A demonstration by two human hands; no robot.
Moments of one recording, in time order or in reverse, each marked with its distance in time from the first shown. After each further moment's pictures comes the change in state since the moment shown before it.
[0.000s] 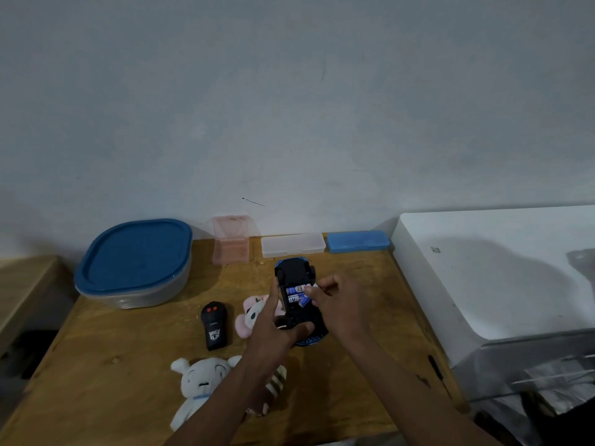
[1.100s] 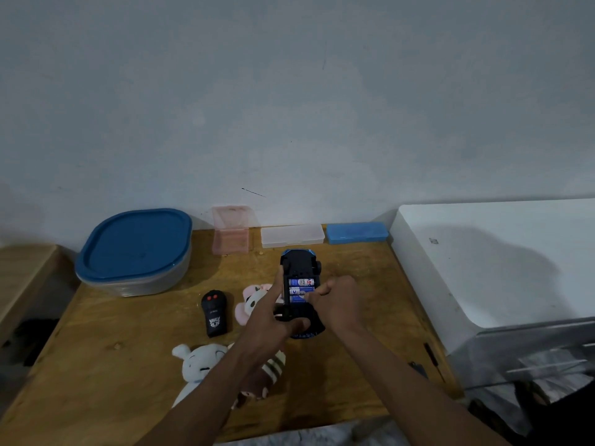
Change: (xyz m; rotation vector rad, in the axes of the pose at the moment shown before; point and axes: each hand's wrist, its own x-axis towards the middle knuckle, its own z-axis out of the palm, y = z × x) left_hand -0.002 0.003 -0.011 0.178 -0.105 0.017; right_hand -0.008 0.003 0.005 -0.214 -0.047 0.100
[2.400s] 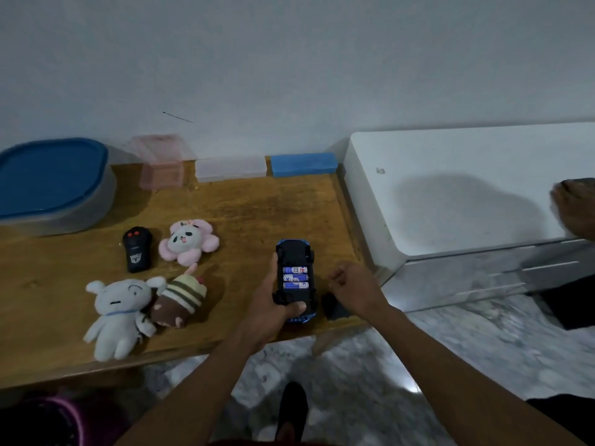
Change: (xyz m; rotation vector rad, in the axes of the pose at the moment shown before) left_hand -0.014 -0.058 0.165 -0.140 -0.064 -0.221; right_hand 0.003 0.184 -0.112 -0.229 -0.301 0.002
